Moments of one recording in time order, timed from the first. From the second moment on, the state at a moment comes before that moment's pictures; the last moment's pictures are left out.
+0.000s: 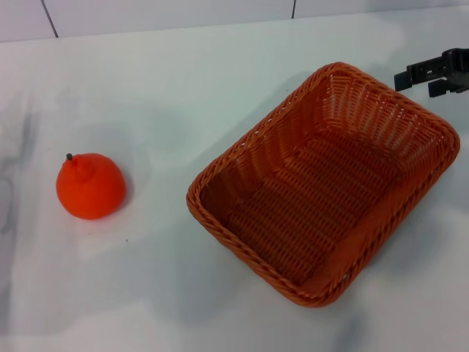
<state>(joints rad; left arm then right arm) -0.49 -2.16 0.16 0.09 1.11 1.04 -0.16 0.73 1.92 -0.53 -0.92 -2.59 -1.61 -0.63</state>
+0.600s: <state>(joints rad) -0.49 -2.16 0.16 0.08 1.11 1.05 -0.16 0.74 1.91 -0.56 -0.87 -2.61 -1.61 -0.64</state>
